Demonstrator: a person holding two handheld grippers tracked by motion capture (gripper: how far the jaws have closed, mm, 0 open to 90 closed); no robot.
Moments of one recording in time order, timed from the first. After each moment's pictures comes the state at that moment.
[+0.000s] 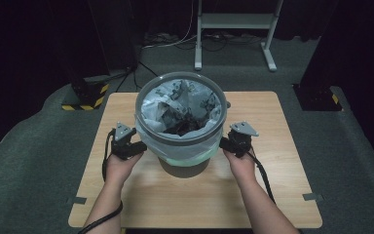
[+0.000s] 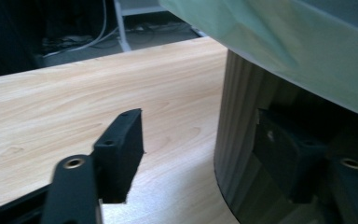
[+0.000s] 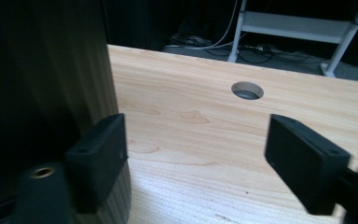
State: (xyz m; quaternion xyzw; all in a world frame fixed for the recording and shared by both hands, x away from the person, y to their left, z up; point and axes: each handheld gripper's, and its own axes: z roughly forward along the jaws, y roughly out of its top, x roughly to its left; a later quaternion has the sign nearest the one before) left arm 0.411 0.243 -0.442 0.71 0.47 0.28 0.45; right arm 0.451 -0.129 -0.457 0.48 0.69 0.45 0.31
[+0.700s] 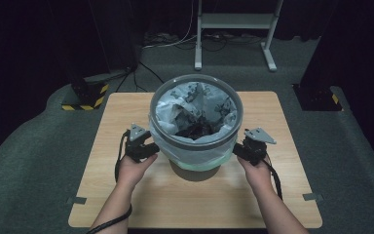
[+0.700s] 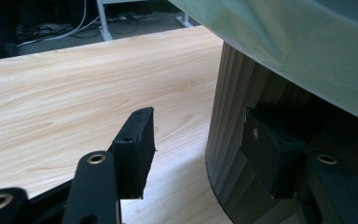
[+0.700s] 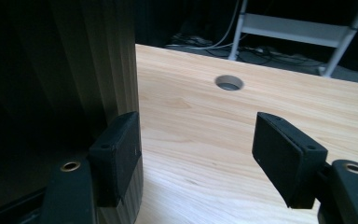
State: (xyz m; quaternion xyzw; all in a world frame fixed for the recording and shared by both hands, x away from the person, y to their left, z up) left arm 0.410 0.195 -0.440 0.72 0.47 0.25 0.44; right arm 0.423 -0.171 -0.450 0.47 0.70 0.44 0.32
